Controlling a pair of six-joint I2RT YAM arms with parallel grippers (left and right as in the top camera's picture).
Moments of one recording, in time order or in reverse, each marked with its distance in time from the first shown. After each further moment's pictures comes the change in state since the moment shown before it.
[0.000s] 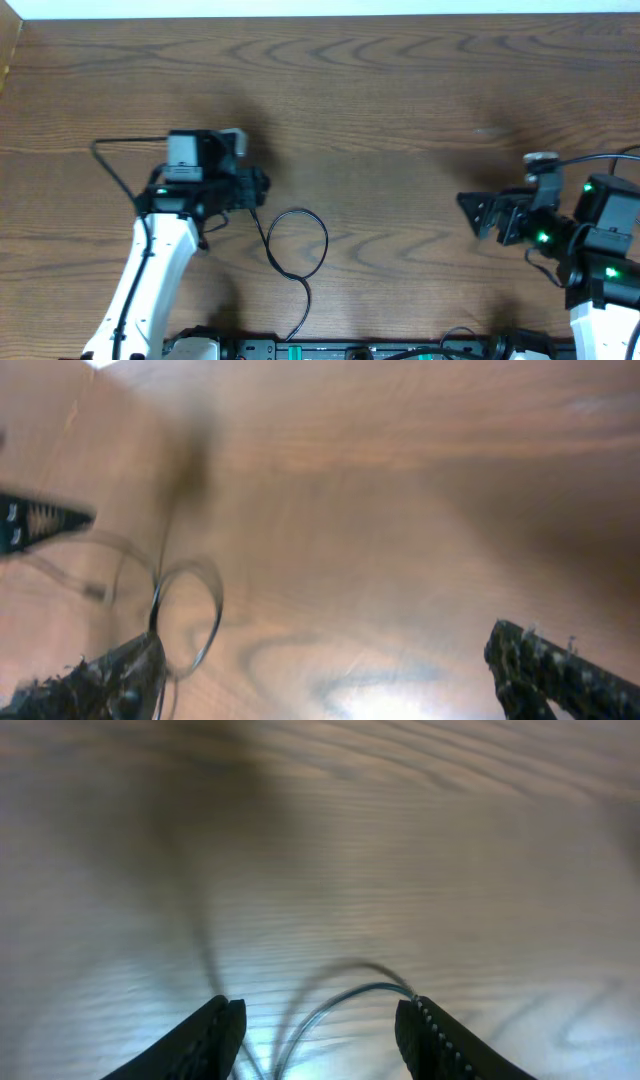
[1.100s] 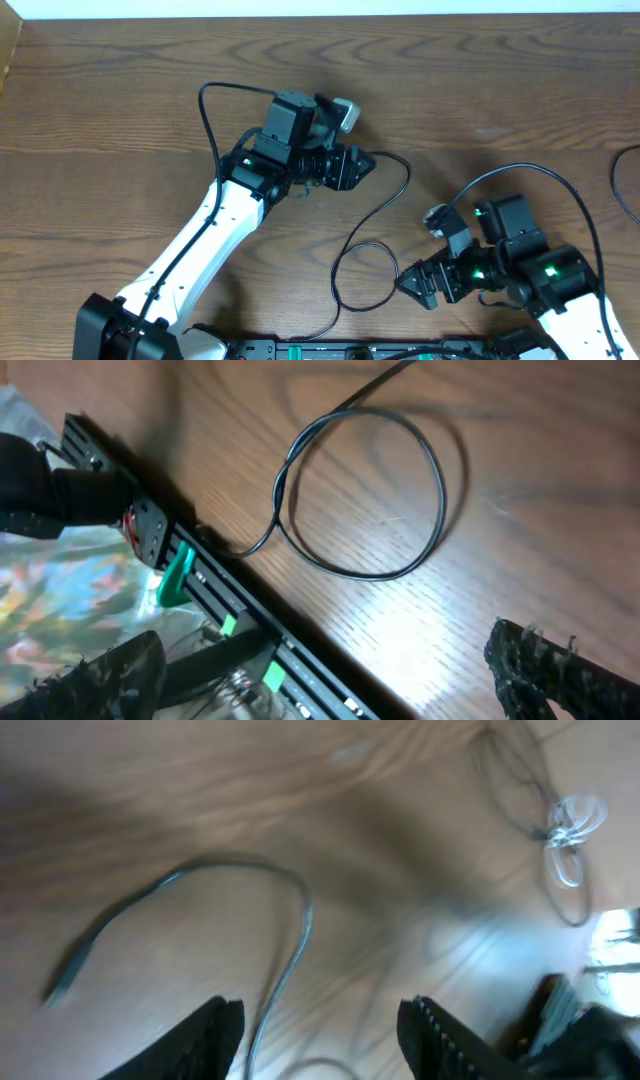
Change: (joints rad) left arm -0.388 0.192 0.245 0.166 0.183 -0.095; right arm 0.579 0.056 0.000 -0.282 0.094 0.059
